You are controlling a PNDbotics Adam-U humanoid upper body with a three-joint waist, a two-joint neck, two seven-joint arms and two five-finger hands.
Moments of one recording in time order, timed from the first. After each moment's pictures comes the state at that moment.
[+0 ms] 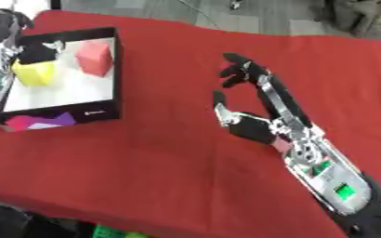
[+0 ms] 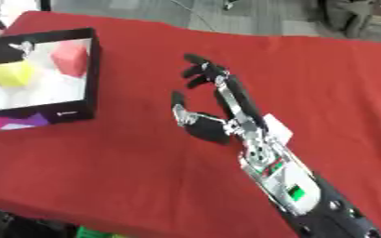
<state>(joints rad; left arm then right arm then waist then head) -0.89 0.55 -0.21 -1.24 -0.70 0.42 0.03 -0.53 -0.39 0.45 -1.82 0.15 0.13 -0.25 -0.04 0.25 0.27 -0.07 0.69</state>
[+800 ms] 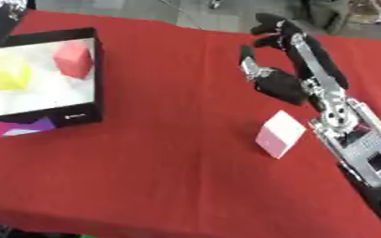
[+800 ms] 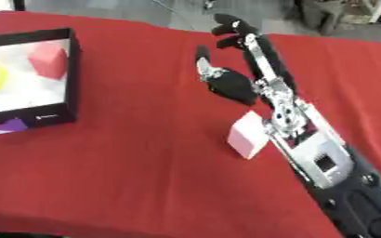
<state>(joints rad) -0.68 0.52 -0.17 -1.64 -0.05 0.23 0.28 -0.55 -0.52 0.33 -1.89 0.13 0.37 -0.17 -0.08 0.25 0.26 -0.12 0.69</state>
